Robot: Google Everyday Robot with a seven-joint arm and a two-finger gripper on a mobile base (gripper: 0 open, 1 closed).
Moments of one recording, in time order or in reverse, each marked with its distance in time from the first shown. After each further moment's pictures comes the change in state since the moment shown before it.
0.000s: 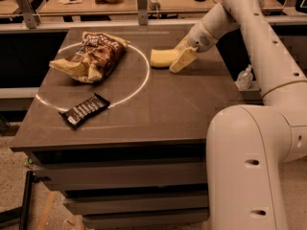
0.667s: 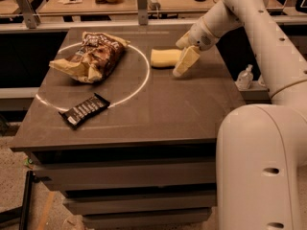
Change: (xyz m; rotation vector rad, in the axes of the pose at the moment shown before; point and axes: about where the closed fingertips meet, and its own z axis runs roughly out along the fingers) arm -0.007 0.000 -0.013 0.063 -0.003 -0.071
